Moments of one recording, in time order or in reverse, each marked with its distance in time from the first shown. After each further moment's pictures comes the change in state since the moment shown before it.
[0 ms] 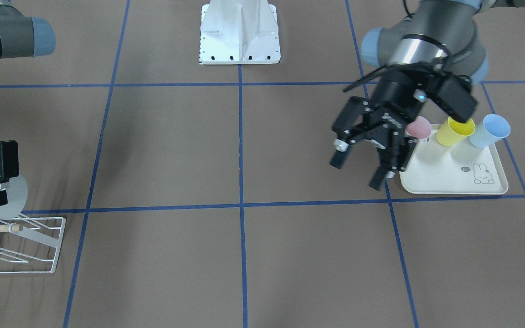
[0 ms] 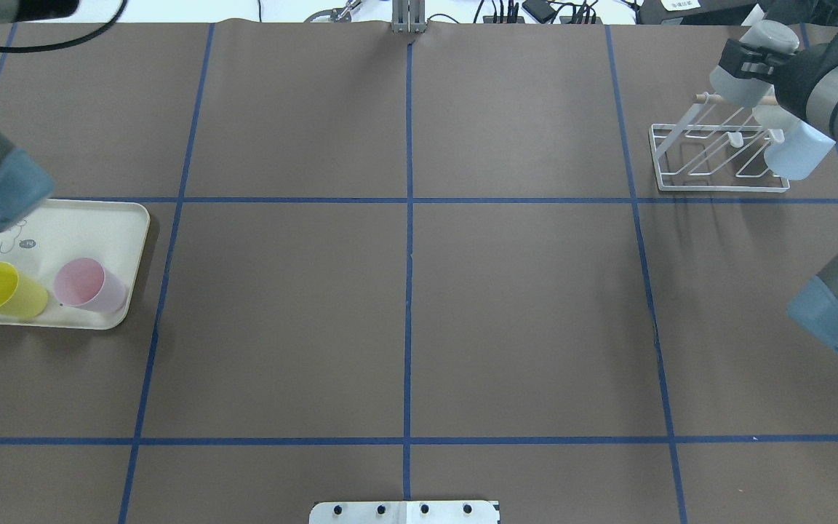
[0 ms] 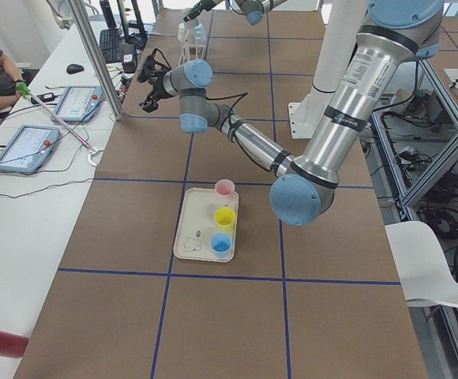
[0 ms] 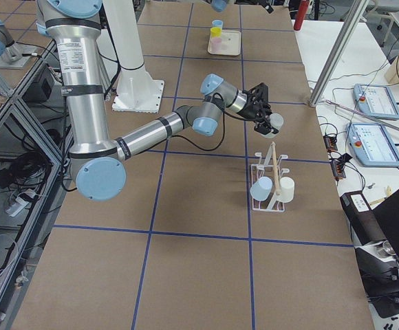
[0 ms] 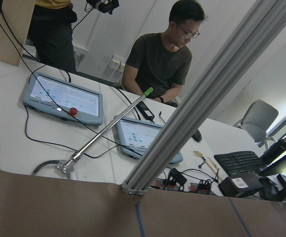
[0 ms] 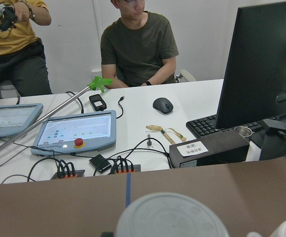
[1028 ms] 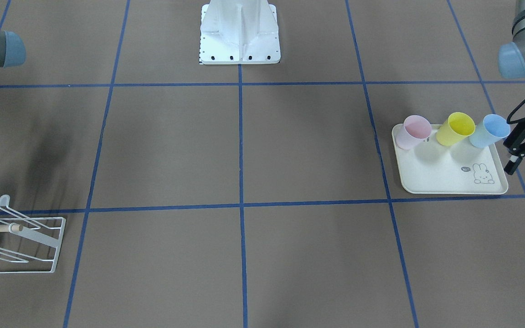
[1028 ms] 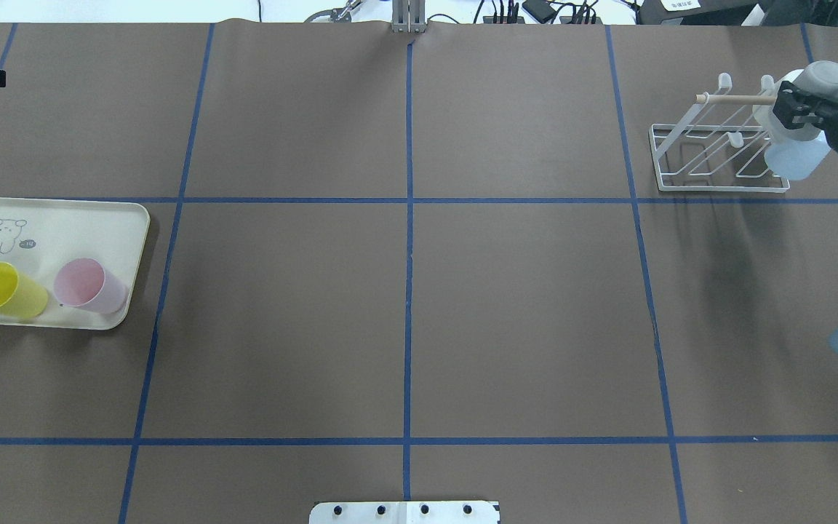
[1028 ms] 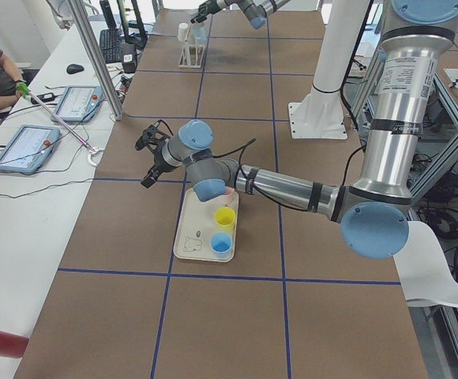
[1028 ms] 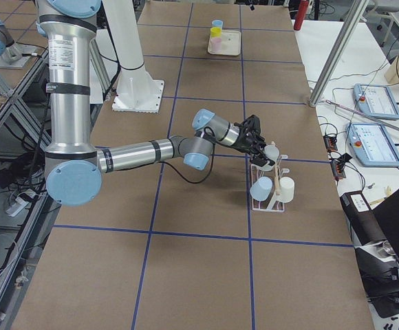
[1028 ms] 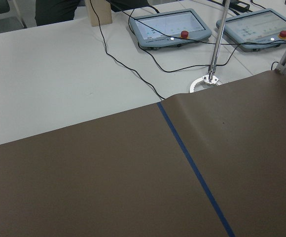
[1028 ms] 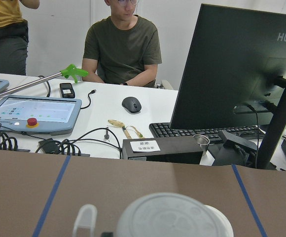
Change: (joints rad) left arm -0.137 0.270 0.050 -0.009 -0.188 0.421; right arm 0.002 -0.120 -0.172 0.291 -0.076 -0.141
